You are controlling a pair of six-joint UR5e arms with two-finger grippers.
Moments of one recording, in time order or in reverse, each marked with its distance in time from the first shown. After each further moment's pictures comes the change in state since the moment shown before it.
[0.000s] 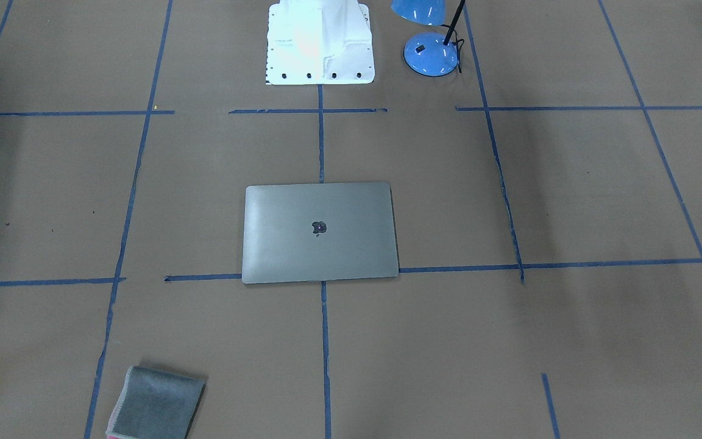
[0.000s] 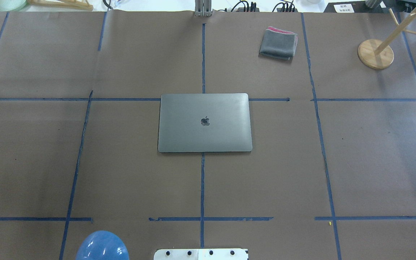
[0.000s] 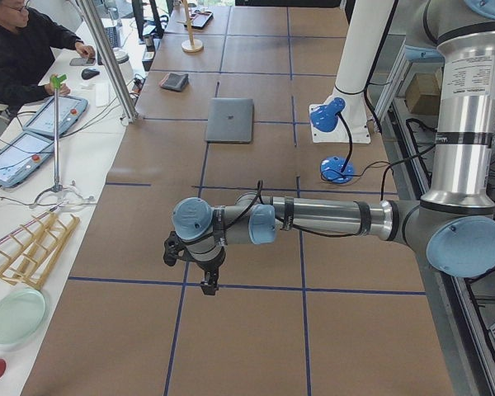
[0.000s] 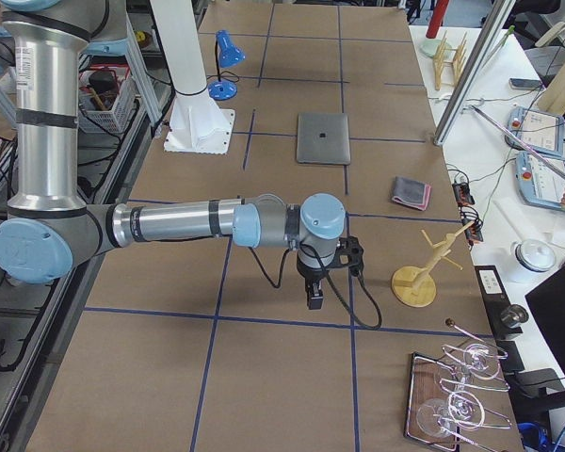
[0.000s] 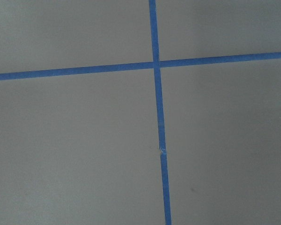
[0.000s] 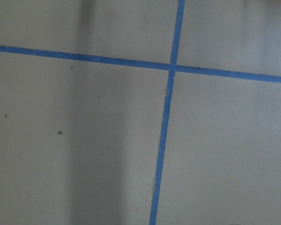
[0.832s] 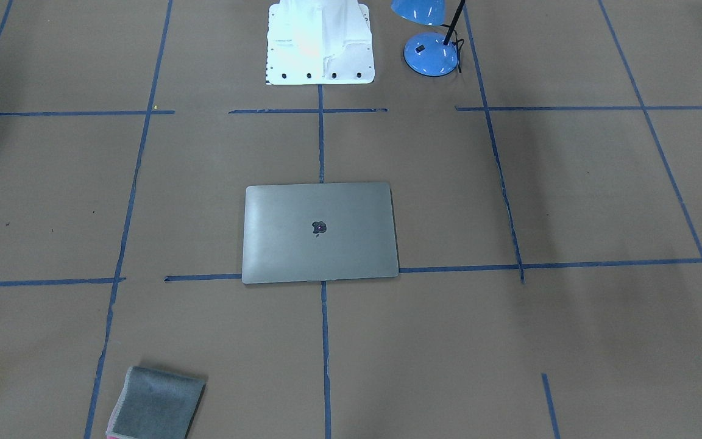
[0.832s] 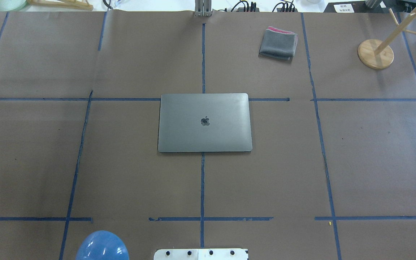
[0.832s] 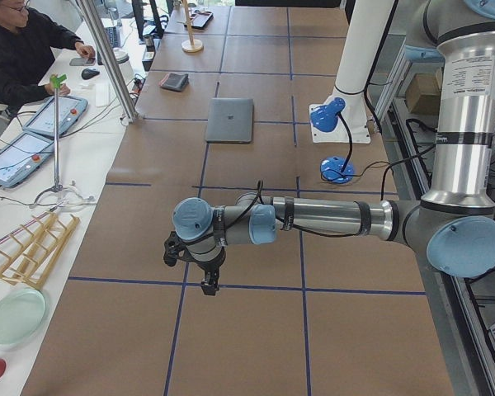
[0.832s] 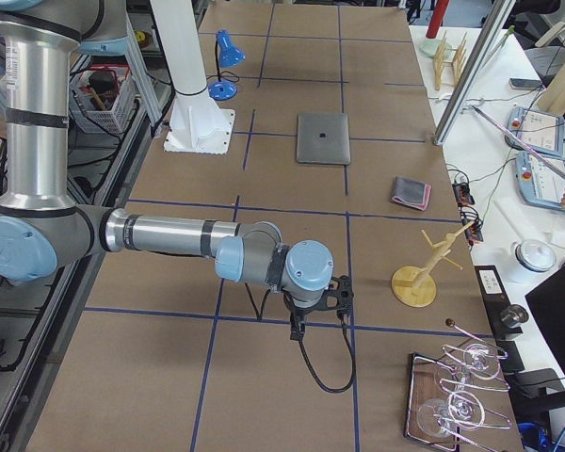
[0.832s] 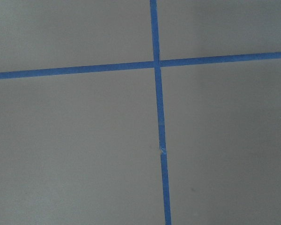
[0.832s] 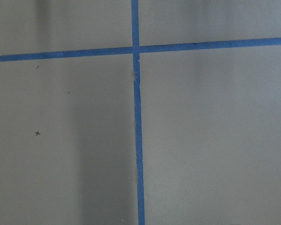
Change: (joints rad) left arm 0.000 -0.001 0.000 0.000 0.001 -0.001; right arm 0.080 -0.011 -0.091 0.002 0.062 -0.001
